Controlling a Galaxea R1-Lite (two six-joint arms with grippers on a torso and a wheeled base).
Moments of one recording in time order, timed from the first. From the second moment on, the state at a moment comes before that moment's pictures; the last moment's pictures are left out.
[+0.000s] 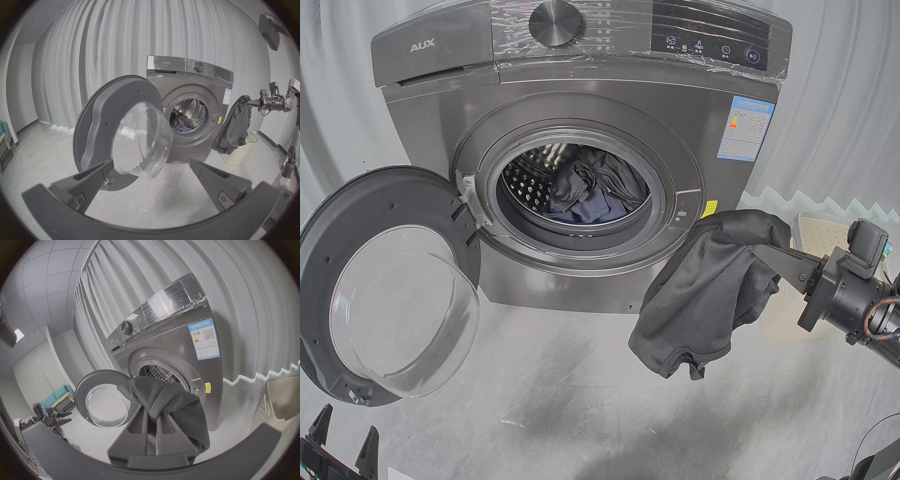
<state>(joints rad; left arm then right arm) 0.00 0.02 -0.02 0.00 0.01 -0.04 0.65 1.29 -0.51 -0.86 0.03 0.18</state>
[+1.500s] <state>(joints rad) 0.01 0.02 -0.02 -0.01 0.01 0.00 0.84 1.46 -0.55 -1.06 0.01 0.20</state>
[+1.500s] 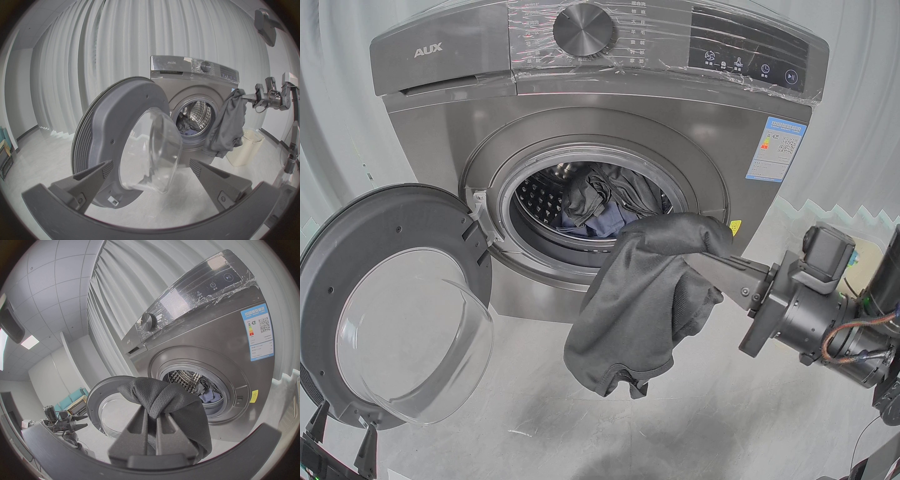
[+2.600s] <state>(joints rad) -0.36 1.03 -0.27 -0.64 -0.33 -0.06 0.84 1.68 -0.72 -1.21 -0.03 0.25</state>
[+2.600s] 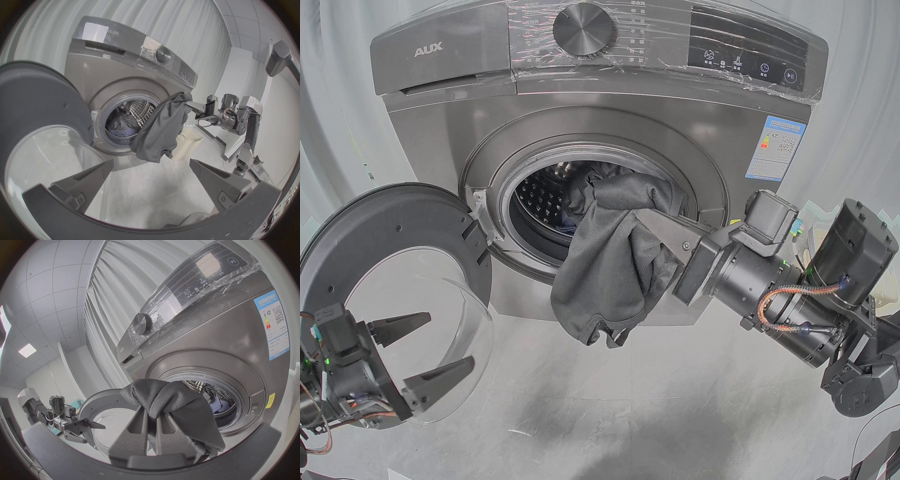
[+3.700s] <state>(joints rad) -0.54 1.66 -0.44 -0.96 -0.29 -0.14 0.84 1.71 -0.76 -1.22 -0.03 0.25</state>
